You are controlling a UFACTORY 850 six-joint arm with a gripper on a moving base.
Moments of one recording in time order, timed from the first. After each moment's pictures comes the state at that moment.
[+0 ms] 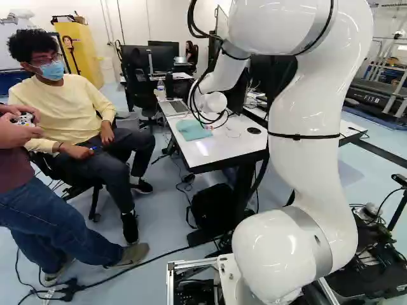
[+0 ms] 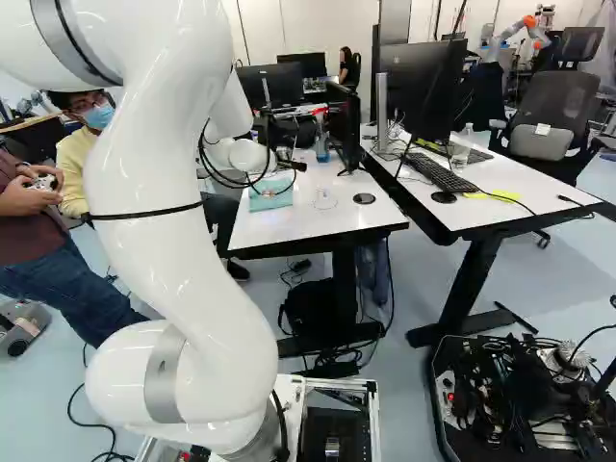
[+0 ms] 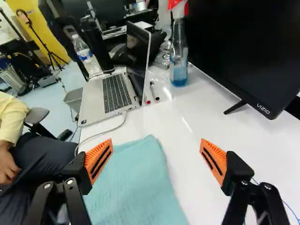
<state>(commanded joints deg) 7.2 -22.2 -56.2 13.2 28.0 0.0</state>
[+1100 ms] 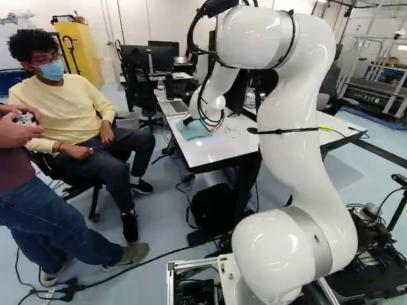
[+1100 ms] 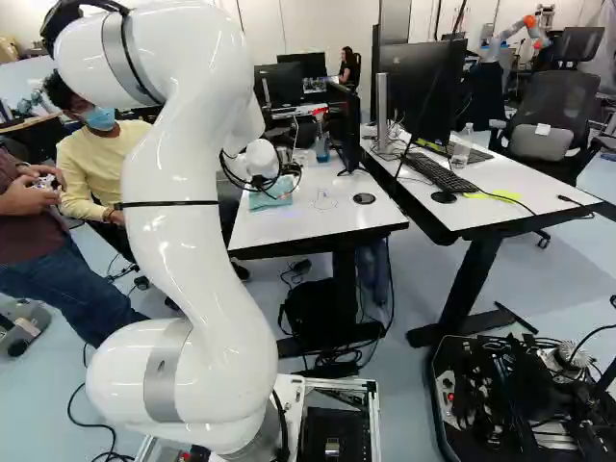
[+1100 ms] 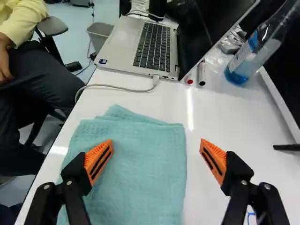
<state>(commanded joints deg) 5.4 -31.5 -66.6 -19.1 18.7 0.0</state>
